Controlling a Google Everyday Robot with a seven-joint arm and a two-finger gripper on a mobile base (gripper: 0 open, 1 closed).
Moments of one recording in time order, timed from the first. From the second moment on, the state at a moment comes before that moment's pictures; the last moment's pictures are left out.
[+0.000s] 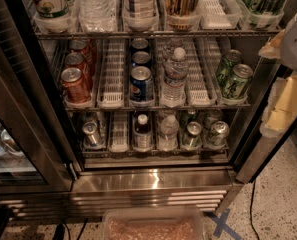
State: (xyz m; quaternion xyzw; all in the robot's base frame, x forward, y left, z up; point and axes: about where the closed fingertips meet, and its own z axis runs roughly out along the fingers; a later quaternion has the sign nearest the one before) arm 0.438 -0.217 0.976 -0.60 0.78 -0.03 0.16
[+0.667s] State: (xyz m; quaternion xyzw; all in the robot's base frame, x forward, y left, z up) arm 0.446 -0.184 0.973 -0.62 0.76 -0.01 0.18
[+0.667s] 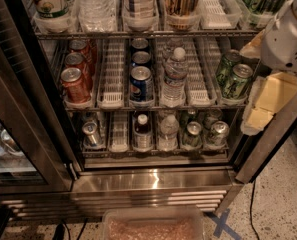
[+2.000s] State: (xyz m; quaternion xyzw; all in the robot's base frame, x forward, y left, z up) arm 0.437 -0.076 1.001 -0.61 0.72 0.07 0.32
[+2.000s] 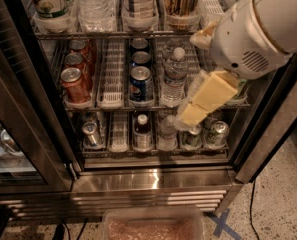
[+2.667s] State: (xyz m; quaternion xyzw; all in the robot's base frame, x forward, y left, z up) arm 0.431 -0.039 1.019 -0.64 0.68 0.09 0.35
